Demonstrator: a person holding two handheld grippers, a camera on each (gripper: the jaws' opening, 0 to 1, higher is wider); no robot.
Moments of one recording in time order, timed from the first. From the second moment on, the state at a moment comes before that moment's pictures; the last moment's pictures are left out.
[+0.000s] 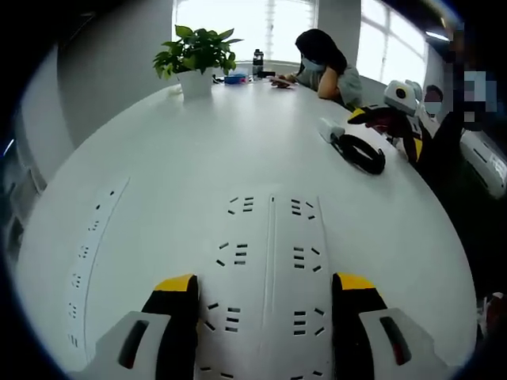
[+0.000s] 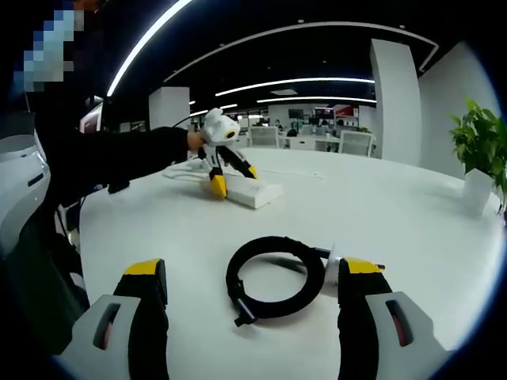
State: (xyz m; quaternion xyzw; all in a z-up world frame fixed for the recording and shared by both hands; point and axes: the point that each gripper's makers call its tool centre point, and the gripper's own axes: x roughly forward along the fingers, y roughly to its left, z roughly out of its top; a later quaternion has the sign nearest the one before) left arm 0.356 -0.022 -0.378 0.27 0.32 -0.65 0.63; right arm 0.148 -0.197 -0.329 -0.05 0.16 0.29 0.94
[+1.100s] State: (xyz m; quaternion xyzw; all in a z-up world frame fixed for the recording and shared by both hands) left arm 0.356 -0.045 -0.382 0.26 0.34 -0.63 0.65; right arm 0.148 -0.202 -0.334 -0.04 0.16 0.29 0.94
